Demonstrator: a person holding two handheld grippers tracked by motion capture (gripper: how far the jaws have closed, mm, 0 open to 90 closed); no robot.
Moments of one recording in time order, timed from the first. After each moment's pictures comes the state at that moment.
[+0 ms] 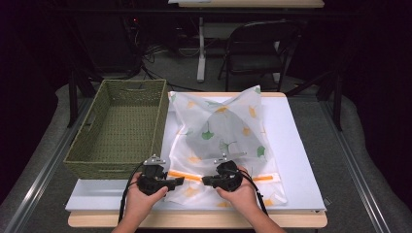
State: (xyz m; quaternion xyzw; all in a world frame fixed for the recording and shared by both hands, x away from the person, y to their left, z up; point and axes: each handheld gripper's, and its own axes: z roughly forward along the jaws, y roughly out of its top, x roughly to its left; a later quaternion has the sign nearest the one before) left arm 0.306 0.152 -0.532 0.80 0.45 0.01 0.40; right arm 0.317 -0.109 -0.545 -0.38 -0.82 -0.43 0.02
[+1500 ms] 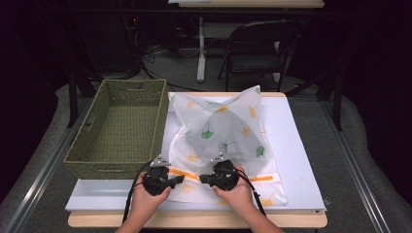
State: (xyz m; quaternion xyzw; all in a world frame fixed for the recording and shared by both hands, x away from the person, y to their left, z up) left arm 0.301 0.140 -0.527 0.82 0.43 0.03 0.38; right arm 0.320 -0.100 -0.545 -0.39 -0.82 -0.43 0.01
